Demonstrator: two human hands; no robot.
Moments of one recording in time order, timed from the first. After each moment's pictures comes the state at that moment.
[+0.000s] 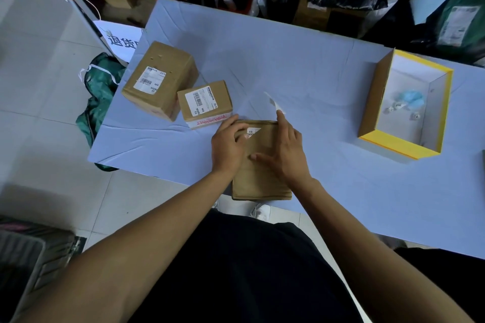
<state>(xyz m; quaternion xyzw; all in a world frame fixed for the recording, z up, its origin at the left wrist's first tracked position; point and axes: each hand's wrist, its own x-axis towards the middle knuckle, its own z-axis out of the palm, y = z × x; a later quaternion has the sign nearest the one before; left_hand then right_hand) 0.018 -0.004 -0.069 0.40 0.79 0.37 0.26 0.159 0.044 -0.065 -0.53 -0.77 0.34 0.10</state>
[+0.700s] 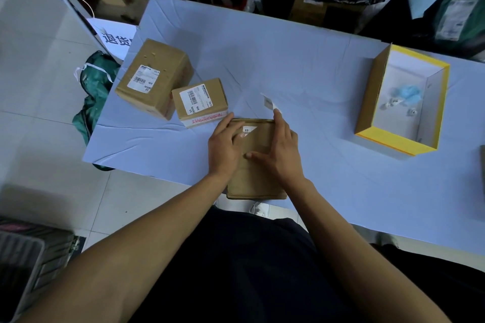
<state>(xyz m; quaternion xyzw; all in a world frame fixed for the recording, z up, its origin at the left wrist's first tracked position) 0.025 -0.007 -0.073 0.43 0.79 0.36 0.24 0.156 0.041 -0.066 -0.55 -0.75 0.35 0.12</state>
